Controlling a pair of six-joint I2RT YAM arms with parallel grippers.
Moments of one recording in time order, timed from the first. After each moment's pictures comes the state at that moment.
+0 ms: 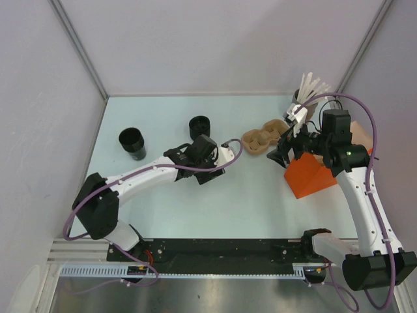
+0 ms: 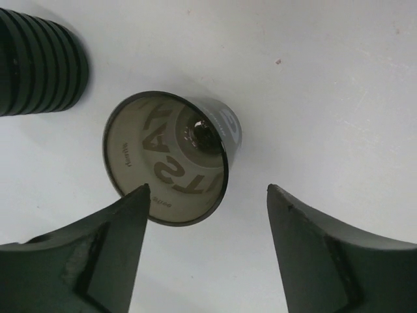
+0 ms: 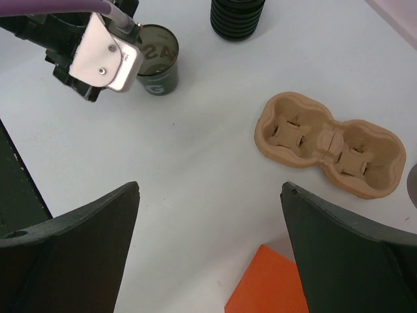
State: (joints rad) left arm -0.81 1.54 1.10 -0.49 -0.12 0.44; right arm 0.12 1.07 1.21 -0.74 -0.74 -0.47
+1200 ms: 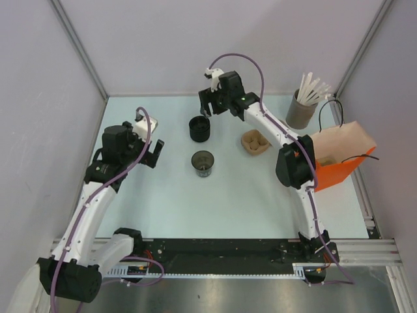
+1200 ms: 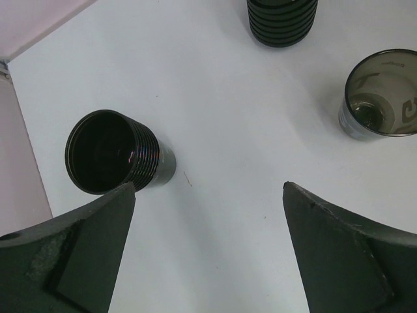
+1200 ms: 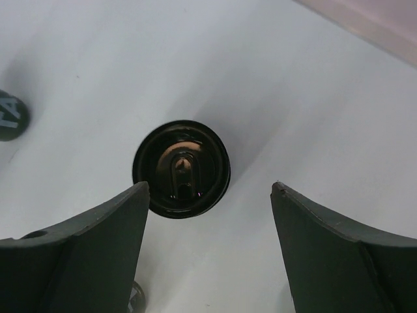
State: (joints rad) left arm -0.16 0.96 0.95 -0.52 0.13 0.36; right arm 0.54 2.24 2.18 -0.45 -0.18 0.05
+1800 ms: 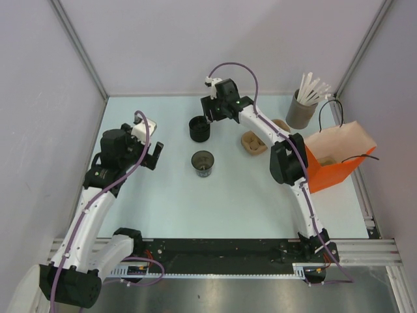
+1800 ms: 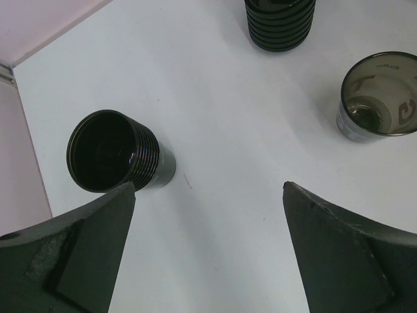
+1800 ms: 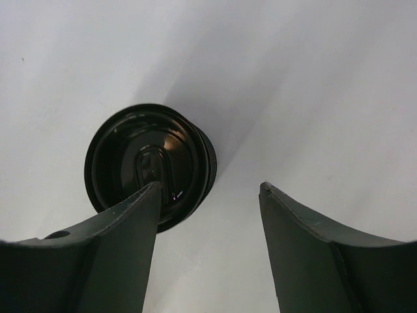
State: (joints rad) left arm -0.15 0.90 0.91 -0.50 0.14 0.36; right arm 0.55 2.37 2.22 -0.52 -0.11 0.11
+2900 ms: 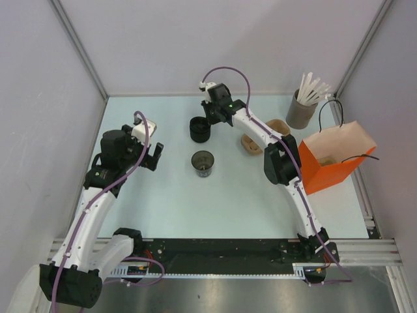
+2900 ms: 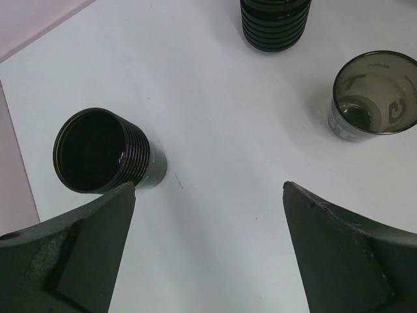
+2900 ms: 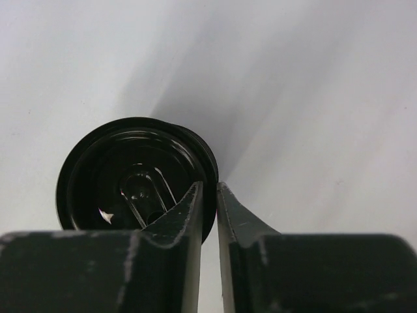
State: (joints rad) left arm -0.14 0.90 0.90 -0.49 0.17 0.34; right arm 0.59 2.46 2.30 -0.54 -0.02 0.10
